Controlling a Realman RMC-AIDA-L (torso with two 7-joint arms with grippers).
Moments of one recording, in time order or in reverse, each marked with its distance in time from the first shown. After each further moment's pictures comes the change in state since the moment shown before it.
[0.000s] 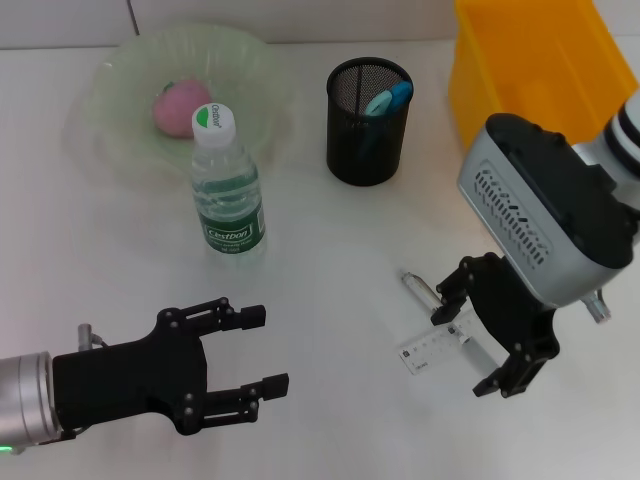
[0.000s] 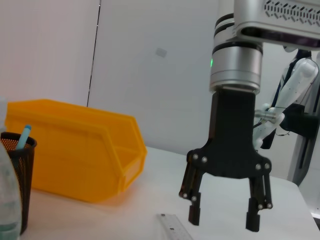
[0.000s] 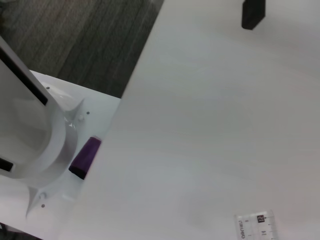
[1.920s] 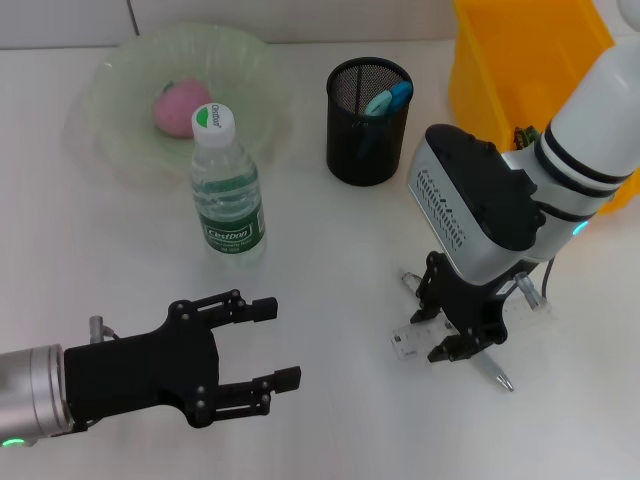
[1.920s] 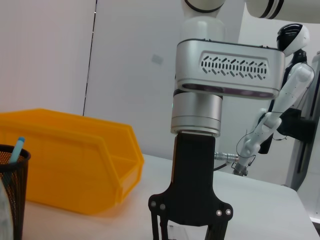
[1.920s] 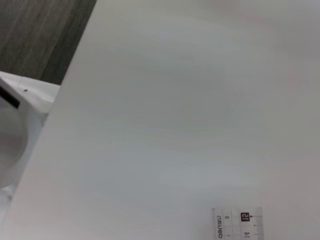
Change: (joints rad) left arm -0.010 -0.016 0.000 0.010 -0.005 0.000 0.001; right arm 0.160 0.013 0.002 0.429 -0.002 0.265 -0.055
